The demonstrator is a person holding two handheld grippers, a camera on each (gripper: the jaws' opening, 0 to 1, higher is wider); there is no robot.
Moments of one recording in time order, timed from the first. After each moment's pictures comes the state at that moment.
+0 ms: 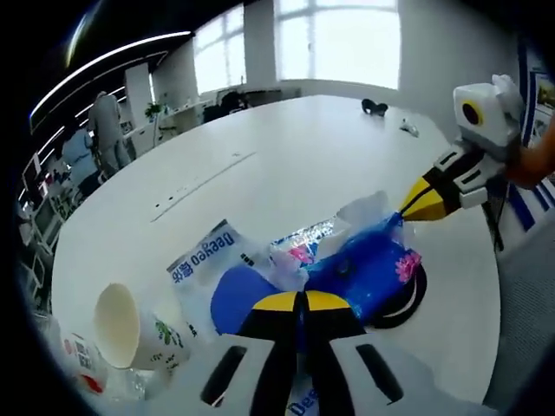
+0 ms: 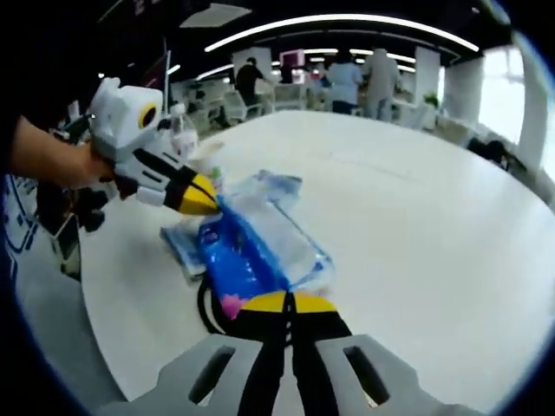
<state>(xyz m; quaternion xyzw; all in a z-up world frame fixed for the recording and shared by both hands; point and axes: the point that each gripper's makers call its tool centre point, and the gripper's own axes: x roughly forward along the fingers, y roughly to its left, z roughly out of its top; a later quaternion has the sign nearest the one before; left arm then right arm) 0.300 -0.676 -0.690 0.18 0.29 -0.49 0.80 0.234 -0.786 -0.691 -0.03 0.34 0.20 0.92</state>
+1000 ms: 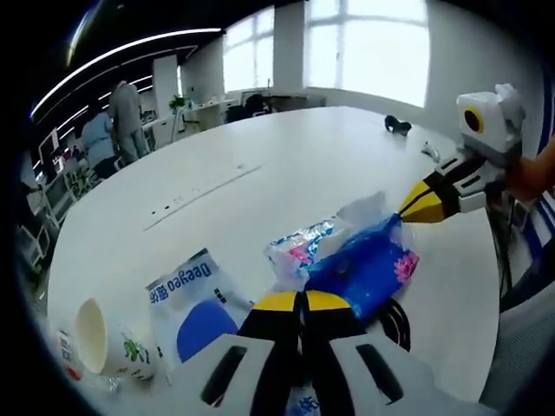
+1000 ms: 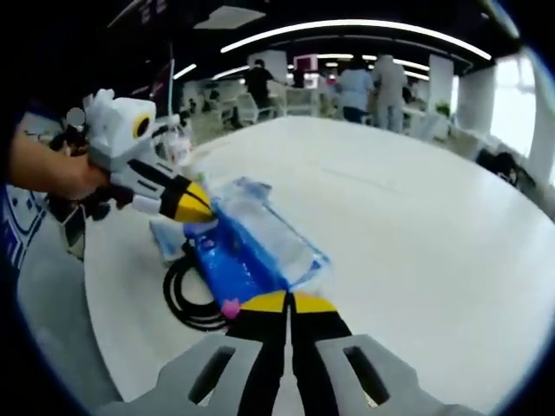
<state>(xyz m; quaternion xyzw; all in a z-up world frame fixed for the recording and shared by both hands) 0.300 -0.741 -0.682 0.14 0.29 -0.44 0.84 0.248 -0.859 -0.677 -0.06 0.32 0.24 0.91</state>
